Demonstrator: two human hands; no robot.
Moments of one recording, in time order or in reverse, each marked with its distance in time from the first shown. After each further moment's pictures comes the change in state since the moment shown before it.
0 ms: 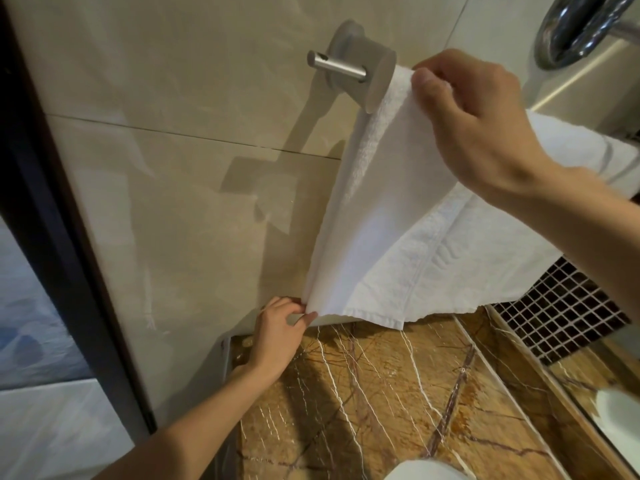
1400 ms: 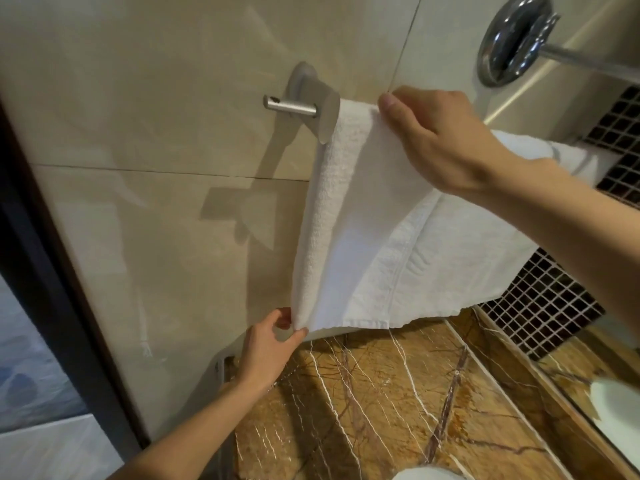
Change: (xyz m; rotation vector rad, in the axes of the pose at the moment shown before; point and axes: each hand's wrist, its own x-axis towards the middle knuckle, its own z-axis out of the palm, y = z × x) left_hand -0.001 0.012 -0.009 -0.098 -0.125 -0.186; right_hand 0.010 0.022 -0.021 -0.179 -0.161 -0.036
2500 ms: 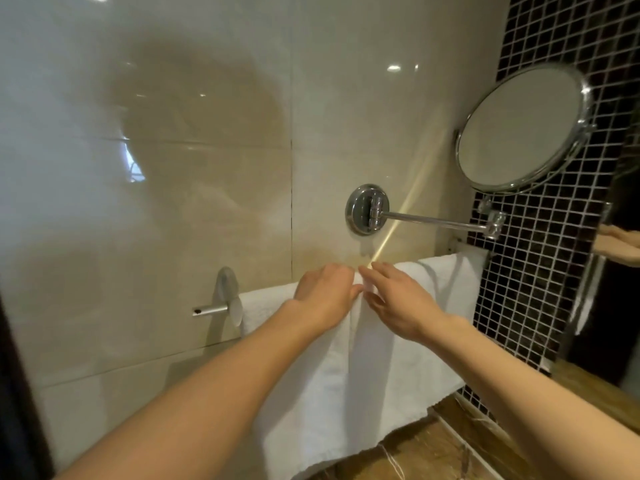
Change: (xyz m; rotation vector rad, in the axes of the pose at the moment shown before) left_hand 0.045 0.350 0.018 0.997 -0.050 0.794; right_hand -0.055 0.090 -0.029 -0.130 -0.066 0.280
